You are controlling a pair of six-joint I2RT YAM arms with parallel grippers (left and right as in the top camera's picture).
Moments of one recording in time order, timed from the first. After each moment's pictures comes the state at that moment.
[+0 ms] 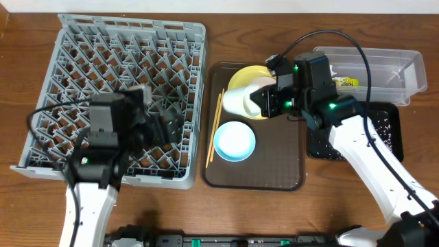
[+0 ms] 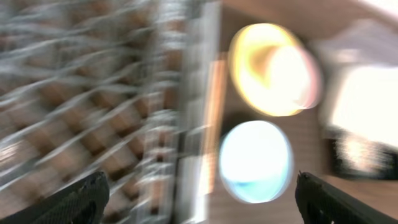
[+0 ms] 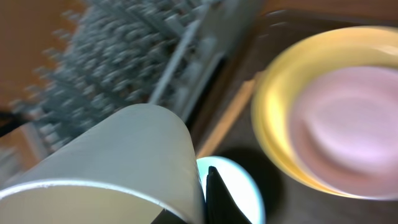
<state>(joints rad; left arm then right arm) -0.05 1.04 0.95 -0.74 0.41 -0.32 0.36 1.51 1.17 -0.46 -0.55 0.27</state>
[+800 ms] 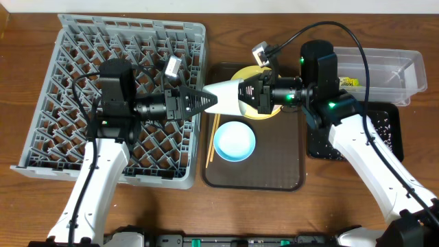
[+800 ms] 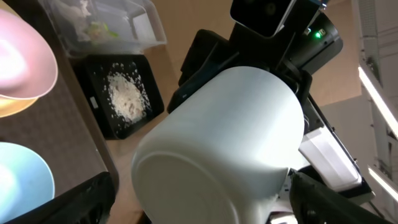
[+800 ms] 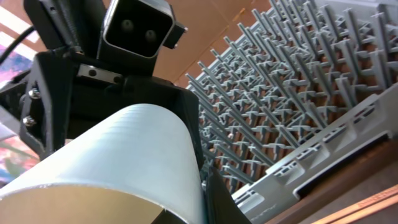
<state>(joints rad) -0.05 1.33 0.95 -0.13 1.36 -0.71 0.36 1.52 1.17 -0.12 -1.03 0.34</state>
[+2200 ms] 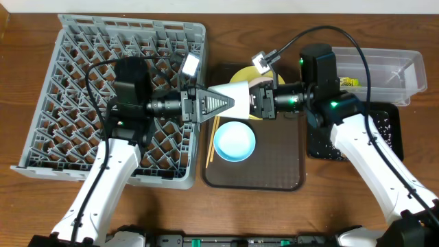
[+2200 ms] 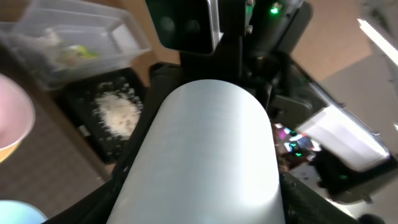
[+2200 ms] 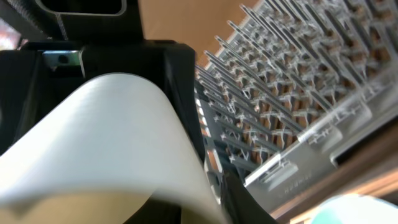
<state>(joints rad) -0.17 1.33 0.94 0.10 1.30 -0.70 0.34 1.51 1.17 -0.30 -1.12 0.36</state>
